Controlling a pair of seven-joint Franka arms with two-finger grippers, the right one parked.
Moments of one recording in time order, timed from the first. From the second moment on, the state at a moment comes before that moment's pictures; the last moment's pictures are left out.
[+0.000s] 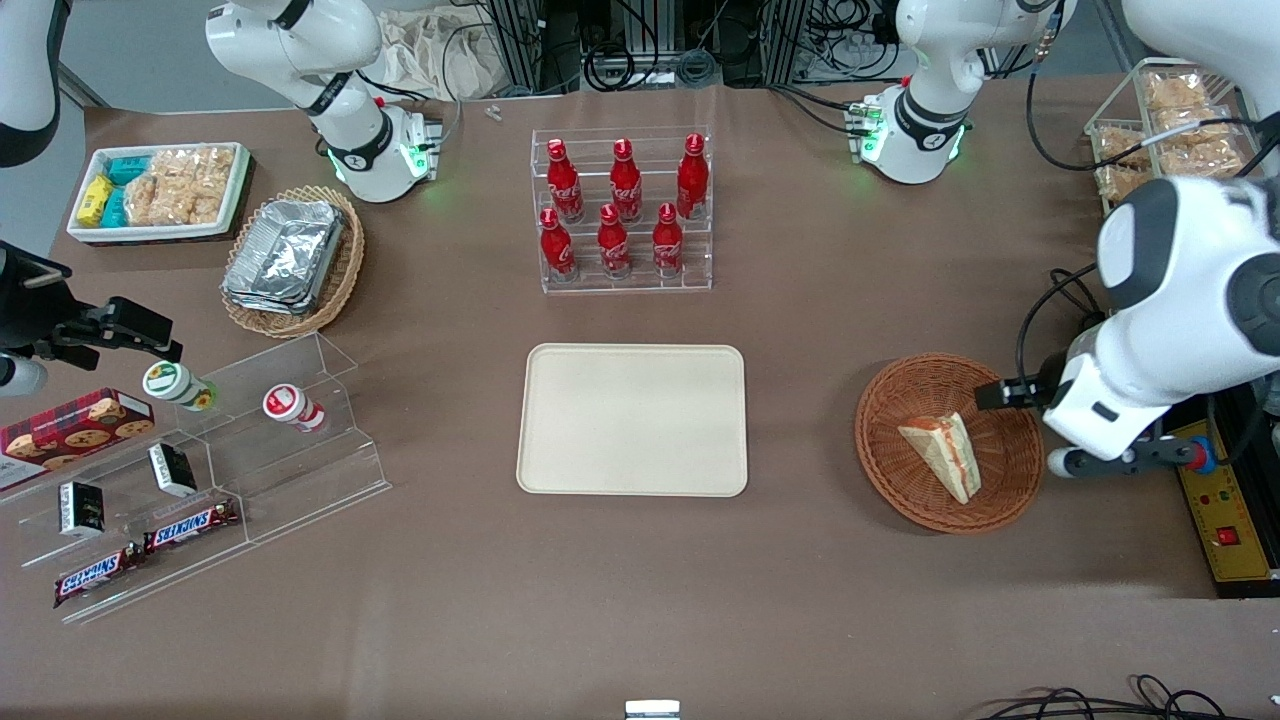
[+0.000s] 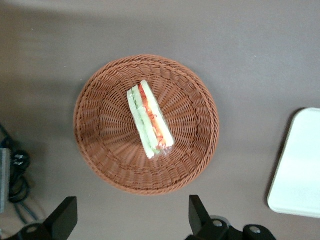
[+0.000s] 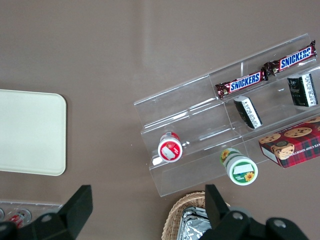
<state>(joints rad) 0.06 0.30 -0.20 -1.61 0.07 1.84 -0.28</state>
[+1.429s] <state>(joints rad) 0.03 0.50 -0.20 -1.75 0.14 2.11 -0.63</state>
